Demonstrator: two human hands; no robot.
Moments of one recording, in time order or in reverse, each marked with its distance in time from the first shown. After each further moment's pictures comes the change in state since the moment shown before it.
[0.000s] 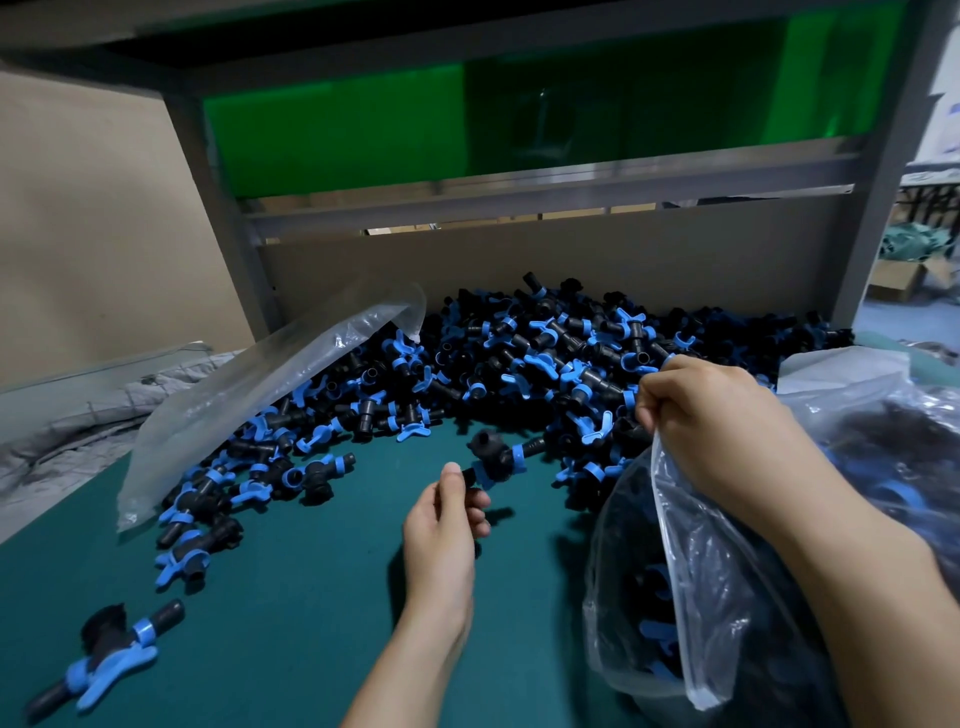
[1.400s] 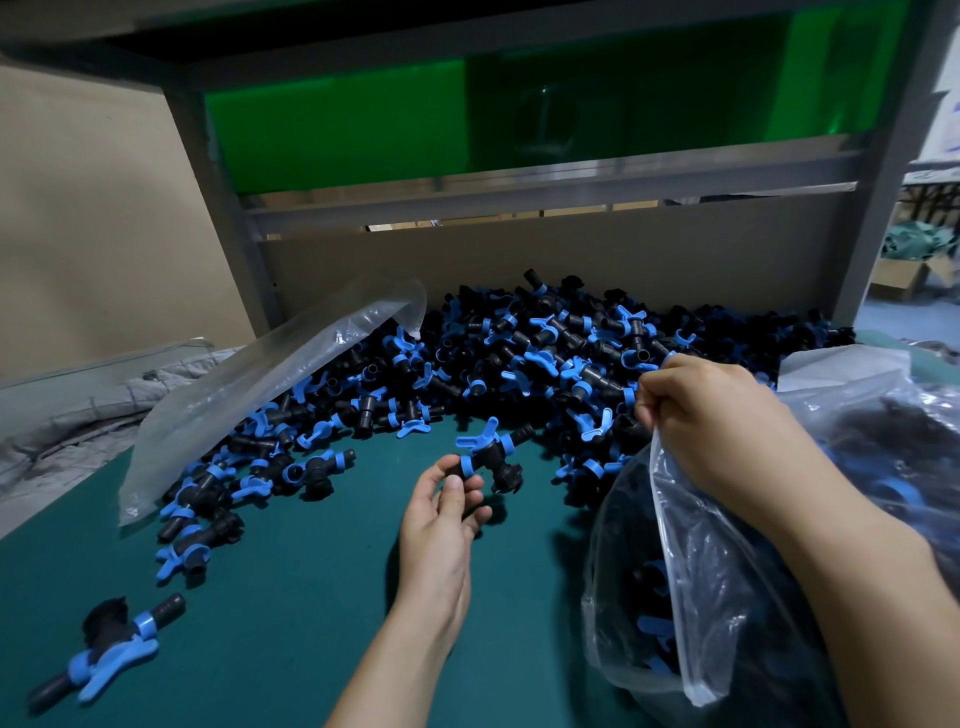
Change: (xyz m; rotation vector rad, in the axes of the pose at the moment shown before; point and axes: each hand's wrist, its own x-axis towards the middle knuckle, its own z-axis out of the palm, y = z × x) left_hand 0.000 0.005 -0.003 -0.188 -0.076 -0.064; right_hand 0.001 -0.001 -0.001 -0.006 -0.008 -0.008
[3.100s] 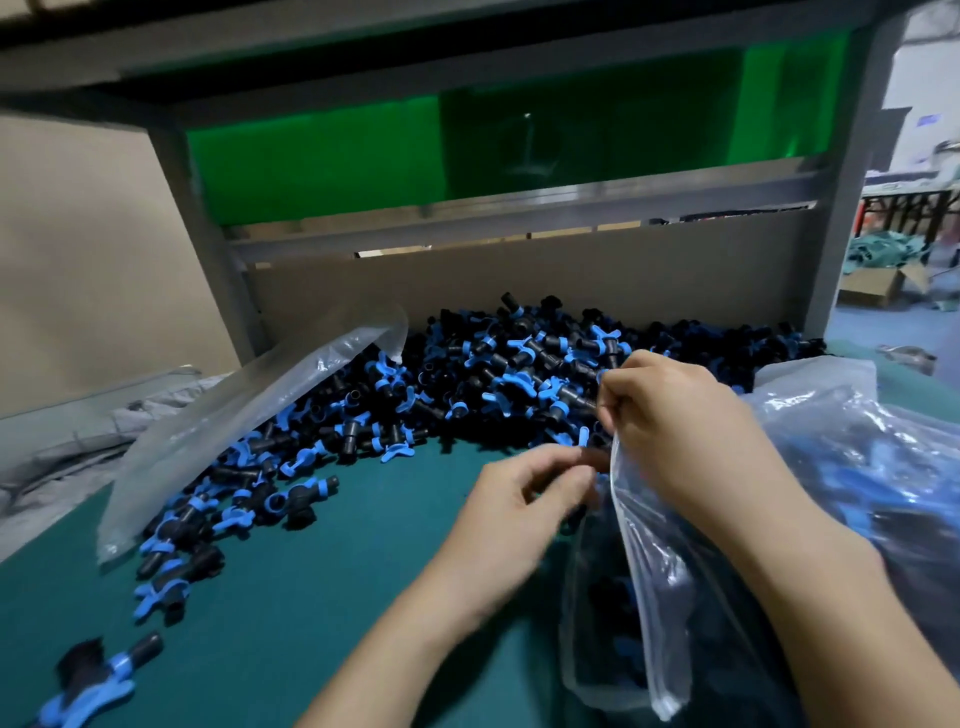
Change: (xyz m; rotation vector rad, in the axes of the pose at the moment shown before) left_hand -0.039 0.050 0.067 0.584 -0.746 0.306; right_hand -0.001 -0.018 -0.018 -0.001 0.046 -0.027
